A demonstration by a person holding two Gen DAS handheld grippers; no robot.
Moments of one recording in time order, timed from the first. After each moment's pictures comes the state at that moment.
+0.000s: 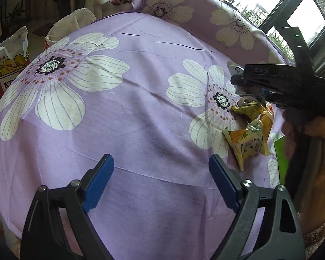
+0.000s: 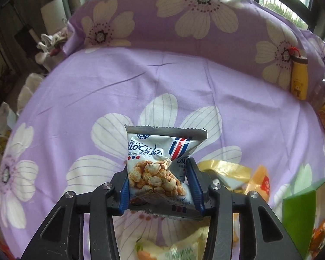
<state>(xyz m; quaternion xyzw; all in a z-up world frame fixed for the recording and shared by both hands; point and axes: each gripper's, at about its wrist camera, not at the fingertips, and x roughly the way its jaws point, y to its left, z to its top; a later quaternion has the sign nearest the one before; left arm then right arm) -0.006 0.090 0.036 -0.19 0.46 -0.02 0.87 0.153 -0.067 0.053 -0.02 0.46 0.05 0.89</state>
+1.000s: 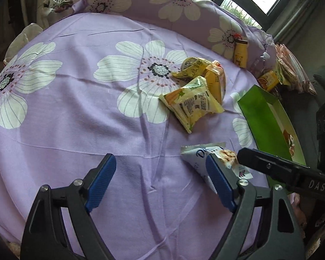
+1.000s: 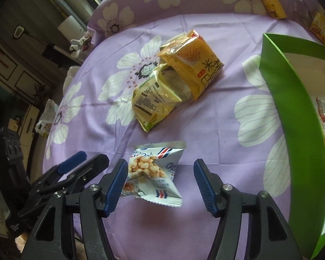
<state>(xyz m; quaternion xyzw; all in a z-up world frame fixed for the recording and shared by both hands) -0.028 0.015 0.041 -0.13 0.46 -0.16 0.86 -0.024 -0.169 0.025 0.13 0.49 0.13 0.85</state>
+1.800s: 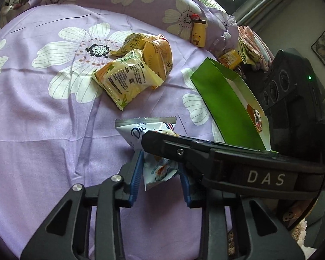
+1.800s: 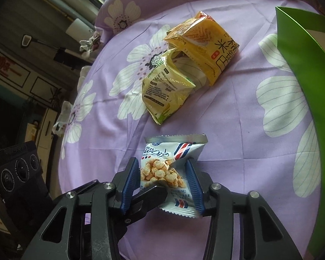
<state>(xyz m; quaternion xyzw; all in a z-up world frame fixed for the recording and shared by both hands) -0.039 -0.035 0.034 -0.14 0.47 -0.28 0.82 -0.018 -0.160 0.000 0.18 0.50 0.19 0.82</state>
